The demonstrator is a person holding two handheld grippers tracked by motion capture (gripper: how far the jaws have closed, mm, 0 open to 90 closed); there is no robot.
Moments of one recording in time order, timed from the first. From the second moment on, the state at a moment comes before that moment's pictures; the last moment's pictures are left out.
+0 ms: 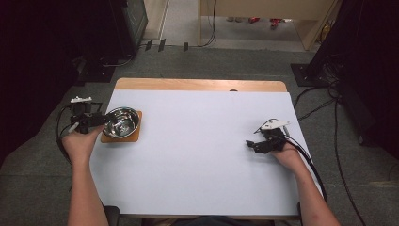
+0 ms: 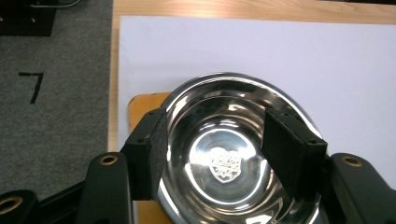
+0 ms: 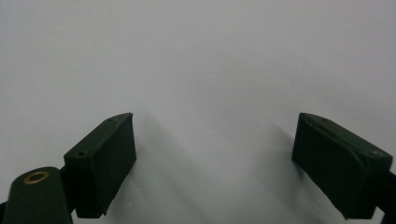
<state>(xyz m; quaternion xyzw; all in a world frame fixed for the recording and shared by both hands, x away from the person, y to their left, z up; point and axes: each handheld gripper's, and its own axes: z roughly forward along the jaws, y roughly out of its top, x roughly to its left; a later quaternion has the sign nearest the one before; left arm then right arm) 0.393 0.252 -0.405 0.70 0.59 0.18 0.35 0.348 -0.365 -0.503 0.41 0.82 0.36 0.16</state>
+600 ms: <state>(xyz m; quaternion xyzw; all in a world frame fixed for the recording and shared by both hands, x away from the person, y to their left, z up) 0.392 0.204 -0.392 0.74 0.54 0.17 0.37 0.348 -0.365 -0.504 0.41 0.82 0.36 0.16</state>
